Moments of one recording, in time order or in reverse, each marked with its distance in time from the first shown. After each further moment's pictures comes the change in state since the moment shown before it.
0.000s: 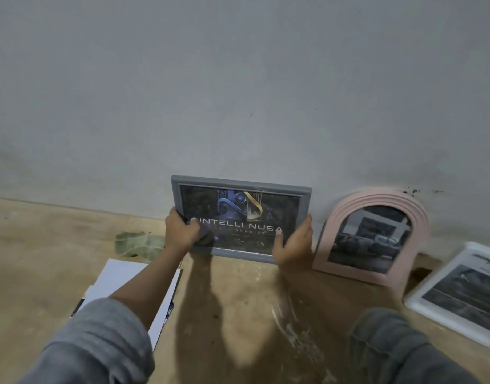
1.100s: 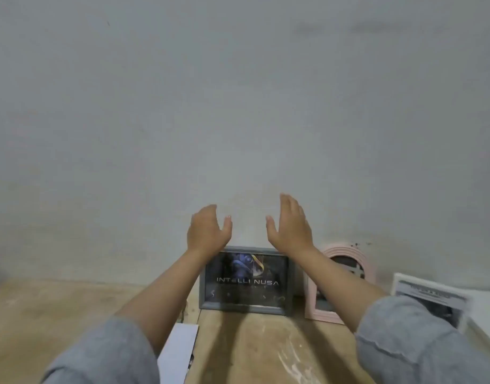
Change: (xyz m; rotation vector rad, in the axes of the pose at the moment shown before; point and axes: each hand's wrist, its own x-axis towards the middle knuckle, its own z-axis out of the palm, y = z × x) left_hand -0.126 0.166 -0.148 0.229 0.087 0.711; right_hand -0.047 -0.215 -0.165 -0.255 0.161 -0.616
